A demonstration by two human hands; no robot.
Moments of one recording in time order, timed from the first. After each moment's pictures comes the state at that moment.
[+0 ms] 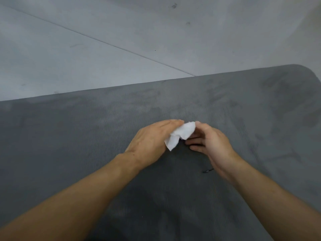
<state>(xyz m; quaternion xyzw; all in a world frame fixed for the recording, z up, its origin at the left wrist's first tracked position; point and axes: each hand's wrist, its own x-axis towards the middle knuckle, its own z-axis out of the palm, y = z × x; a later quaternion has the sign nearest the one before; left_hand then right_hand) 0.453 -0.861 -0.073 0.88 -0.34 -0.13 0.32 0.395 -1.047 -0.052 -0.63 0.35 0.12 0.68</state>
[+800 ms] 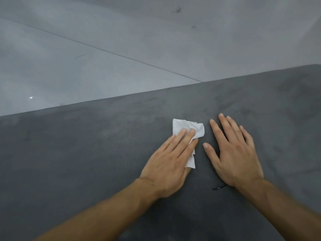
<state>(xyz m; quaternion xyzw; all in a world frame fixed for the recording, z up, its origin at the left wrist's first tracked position) 0.430 -0.879 -0.111 0.89 -0.44 -0.08 0.06 0.382 -1.096 -0.110 -1.00 0.07 0.01 0.07</state>
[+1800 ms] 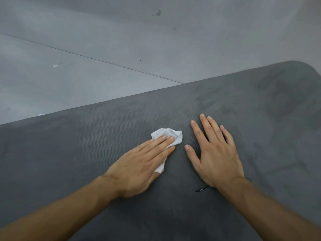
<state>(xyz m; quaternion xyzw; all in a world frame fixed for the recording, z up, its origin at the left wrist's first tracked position) 0.459 -0.847 -0.103 0.84 -0.54 -0.11 0.01 0.381 -1.097 -0.112 -0.99 0.07 0.00 0.07</state>
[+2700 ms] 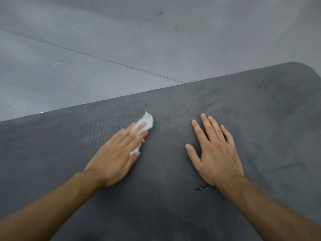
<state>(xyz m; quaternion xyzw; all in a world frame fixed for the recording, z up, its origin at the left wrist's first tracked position) 0.484 -0.803 -0.099 0.90 -0.41 -0.13 0.09 0.382 -1.098 -0.111 -0.99 0.07 0.02 0.07</state>
